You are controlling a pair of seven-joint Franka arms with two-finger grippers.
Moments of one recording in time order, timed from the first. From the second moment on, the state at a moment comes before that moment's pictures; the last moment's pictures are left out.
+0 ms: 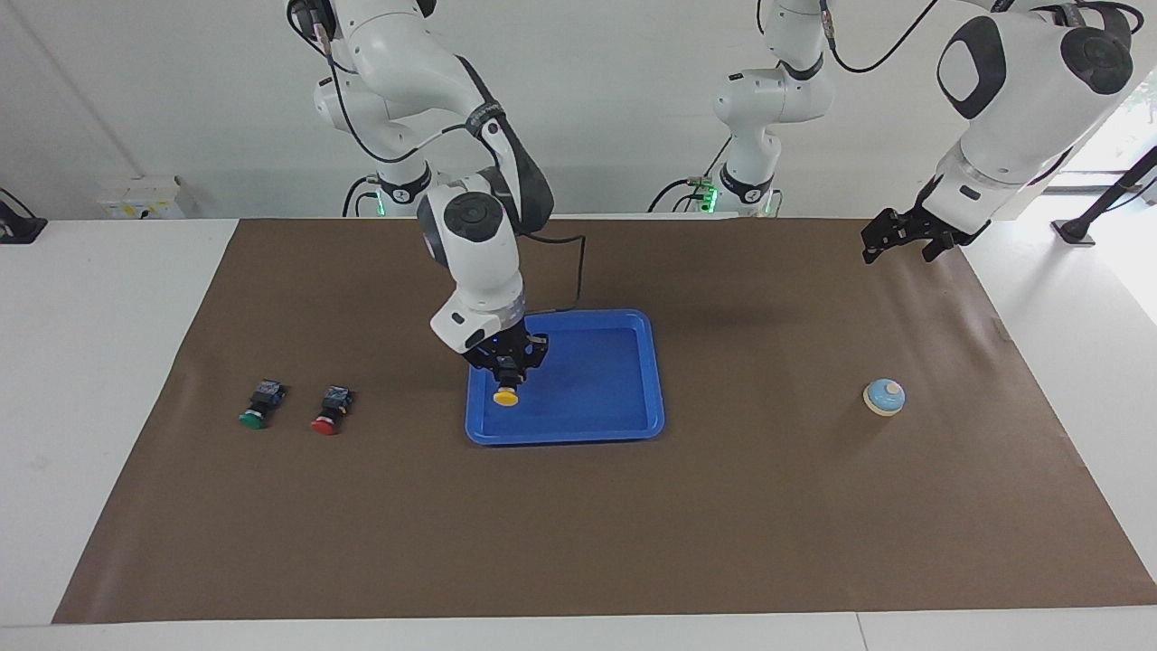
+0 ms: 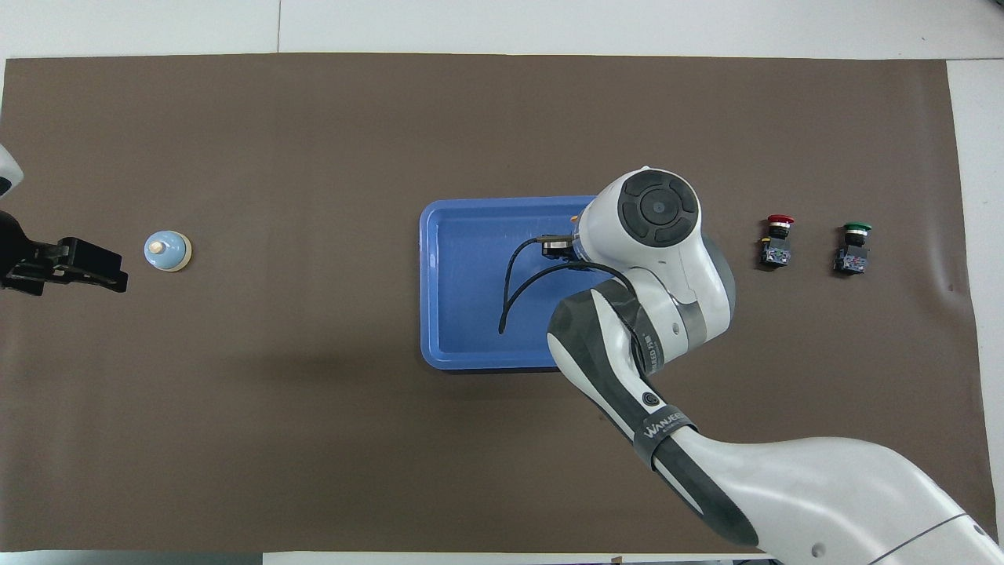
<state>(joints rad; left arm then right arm) 0.00 -0.02 -0.01 -1.72 -0.01 1.55 0.04 0.41 0.36 0.03 -1.88 0.01 2.33 0.48</state>
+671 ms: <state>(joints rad) 0.00 -0.02 -0.01 -1.72 -0.01 1.55 0.04 0.42 0.37 0.02 -1.96 0.01 2.41 0.58</state>
